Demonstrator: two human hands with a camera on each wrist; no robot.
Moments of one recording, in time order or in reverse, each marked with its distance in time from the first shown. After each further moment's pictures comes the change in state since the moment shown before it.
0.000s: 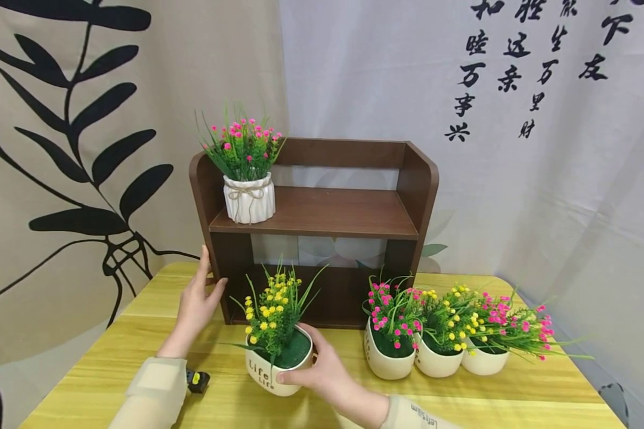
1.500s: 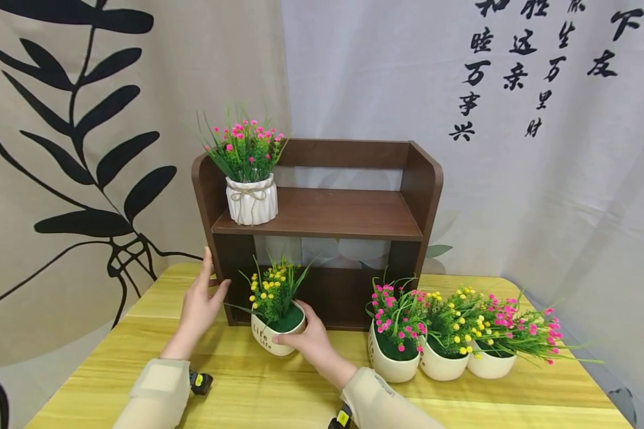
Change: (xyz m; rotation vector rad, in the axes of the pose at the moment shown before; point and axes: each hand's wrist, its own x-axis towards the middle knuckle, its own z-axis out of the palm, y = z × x) left_hand 0.000 0.001 -0.001 0.009 -0.016 -0.016; right_hand 0.081 0.052 0.008 -0.112 0.146 -0.023
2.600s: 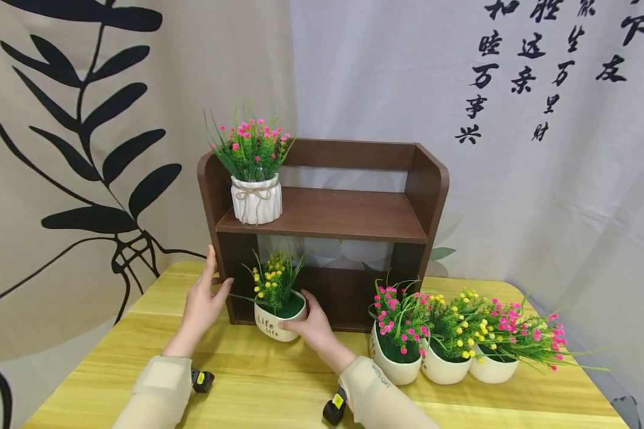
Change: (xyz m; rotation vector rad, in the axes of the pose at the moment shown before) left_hand -0.002 -0.001 0.001 0.005 0.036 0.034; right_hand 0.026 0.000 -0.004 0.023 -0.027 0.027
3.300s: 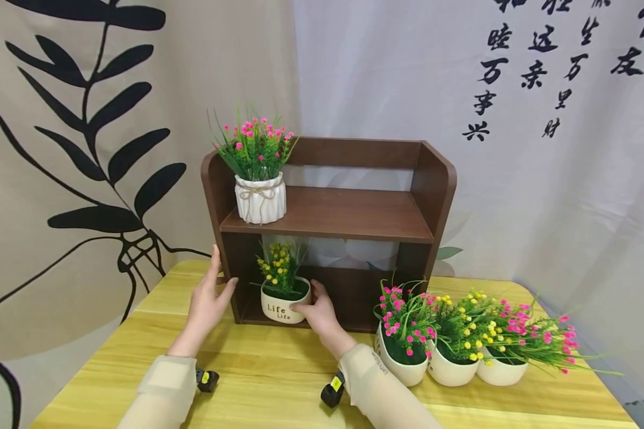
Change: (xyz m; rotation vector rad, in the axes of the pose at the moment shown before) left_hand 0.000 0.003 -0.002 0.004 -0.033 -0.028; right_hand 0.019 -0.019 -0.002 0.063 0.088 0.076
